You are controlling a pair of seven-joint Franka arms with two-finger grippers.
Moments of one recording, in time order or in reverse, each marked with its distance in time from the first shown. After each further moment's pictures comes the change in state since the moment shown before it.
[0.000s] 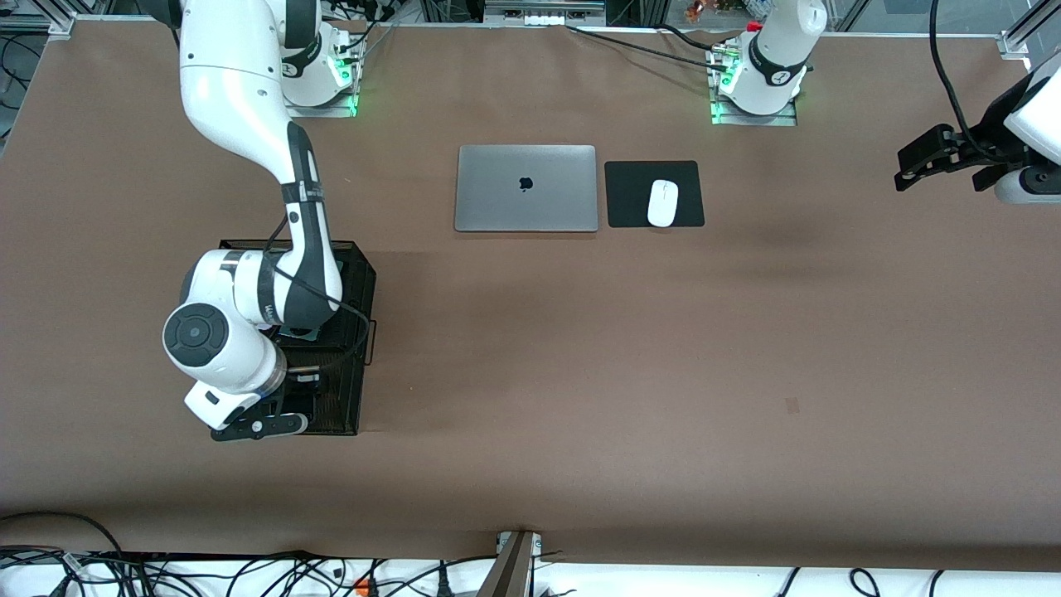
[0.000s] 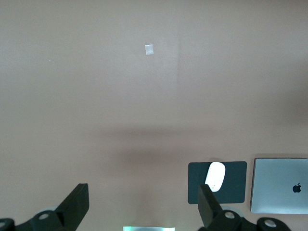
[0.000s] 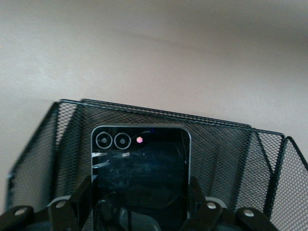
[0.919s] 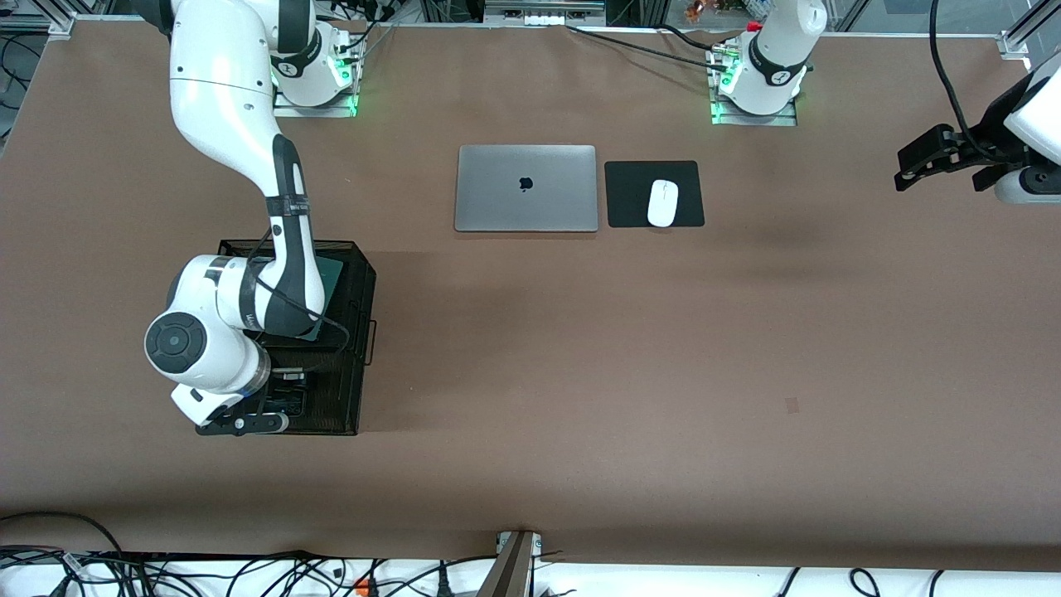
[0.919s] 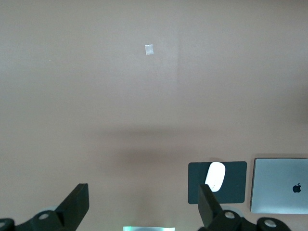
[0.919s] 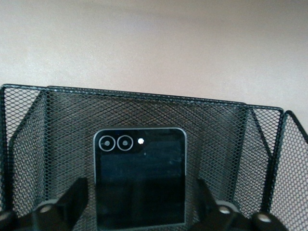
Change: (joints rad) left arm 0.000 0.000 0.000 0.000 0.000 0.000 0.000; right arm -0.026 0.001 0.002 -0.049 0.036 0.005 0.012
